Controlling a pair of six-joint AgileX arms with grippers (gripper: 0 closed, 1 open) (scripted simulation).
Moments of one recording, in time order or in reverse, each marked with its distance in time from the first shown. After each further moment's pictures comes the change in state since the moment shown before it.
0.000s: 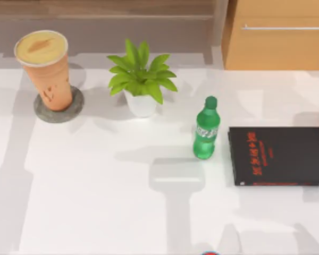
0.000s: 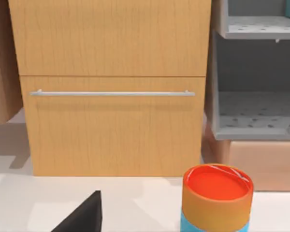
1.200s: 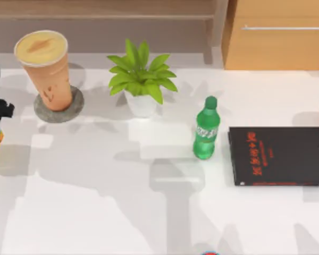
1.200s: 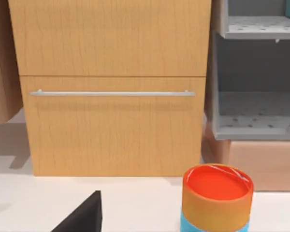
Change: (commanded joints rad) left arm 0.116 0.365 -0.044 -1.096 -0.032 0.241; right arm 0.000 0.000 0.000 0.000 0.000 0.000
